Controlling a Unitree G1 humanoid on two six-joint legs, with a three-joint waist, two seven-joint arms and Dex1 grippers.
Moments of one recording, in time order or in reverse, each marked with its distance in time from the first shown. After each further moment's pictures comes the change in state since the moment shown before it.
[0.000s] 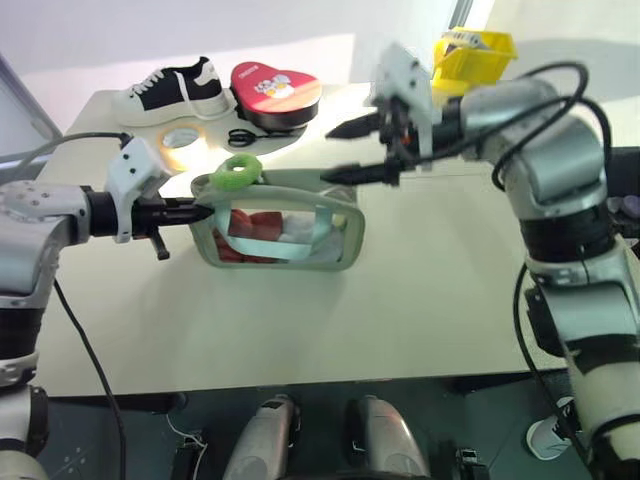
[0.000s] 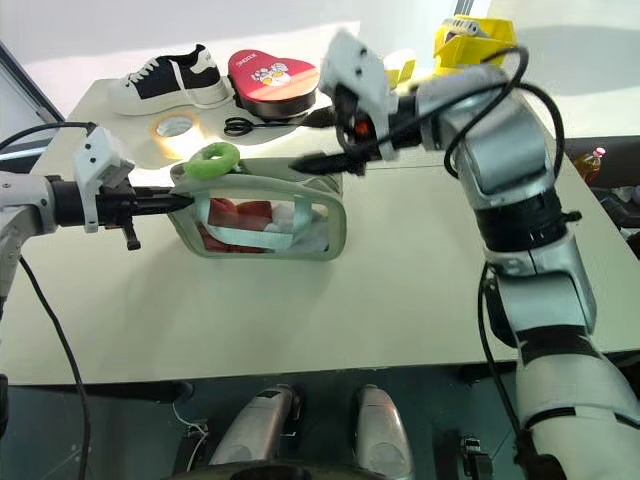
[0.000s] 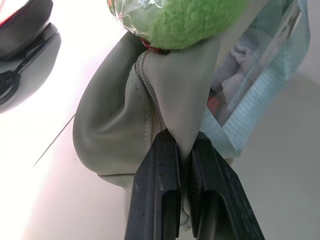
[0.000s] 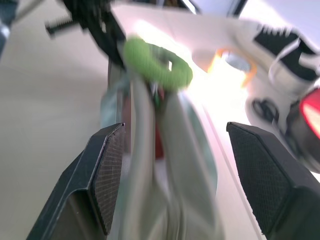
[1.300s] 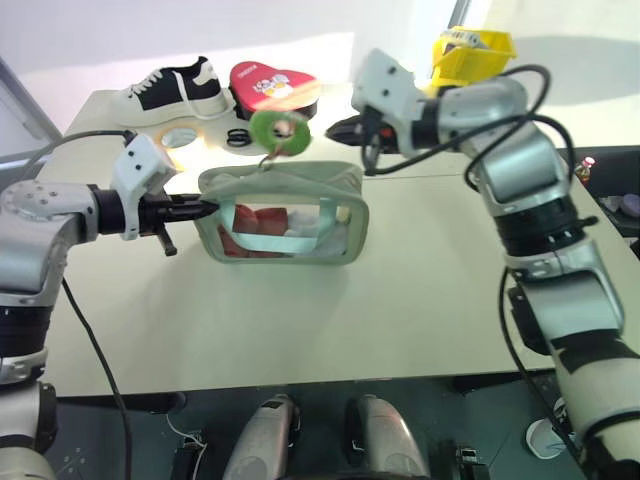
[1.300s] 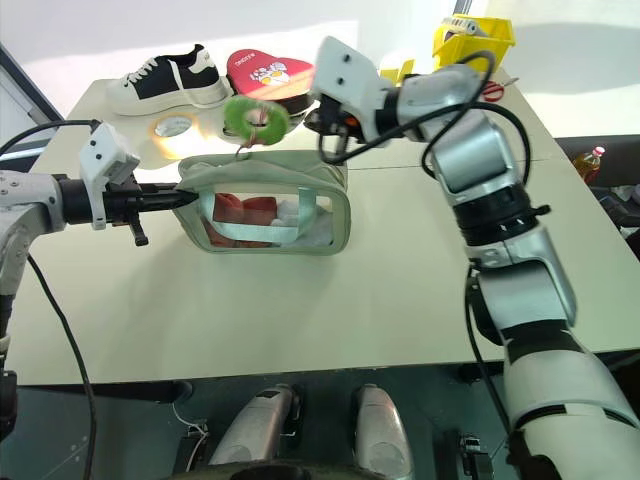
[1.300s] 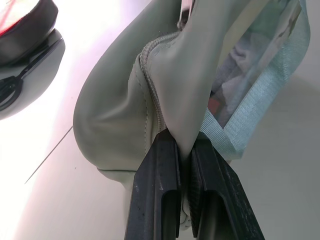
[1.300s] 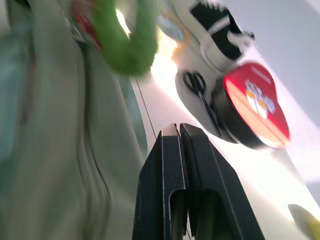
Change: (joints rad) left arm -0.008 -0.028 0.000 -0.003 0.000 0.019 0.038; right arm 0.112 -0.126 0.060 0.057 -0.307 -0.276 -0.121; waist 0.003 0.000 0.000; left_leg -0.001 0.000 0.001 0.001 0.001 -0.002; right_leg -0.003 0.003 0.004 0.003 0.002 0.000
